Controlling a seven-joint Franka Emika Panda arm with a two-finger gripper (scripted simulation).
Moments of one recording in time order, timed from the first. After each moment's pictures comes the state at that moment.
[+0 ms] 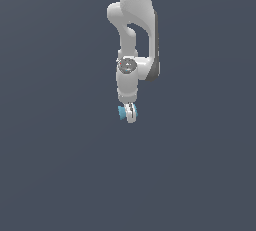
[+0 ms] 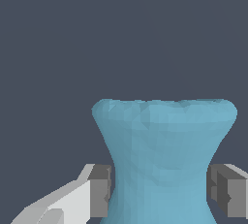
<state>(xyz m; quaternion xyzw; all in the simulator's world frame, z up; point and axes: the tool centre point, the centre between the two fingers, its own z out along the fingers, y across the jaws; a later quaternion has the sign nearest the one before) -0.093 -0.002 0.042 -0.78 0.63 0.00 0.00</state>
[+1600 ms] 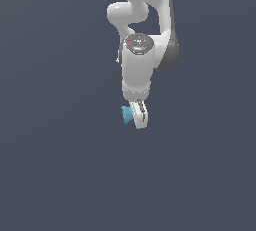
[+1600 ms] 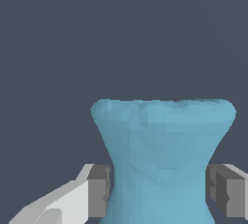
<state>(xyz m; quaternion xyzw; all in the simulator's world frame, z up) 0.002 0.025 0.170 -0.78 0.63 0.00 0.00</state>
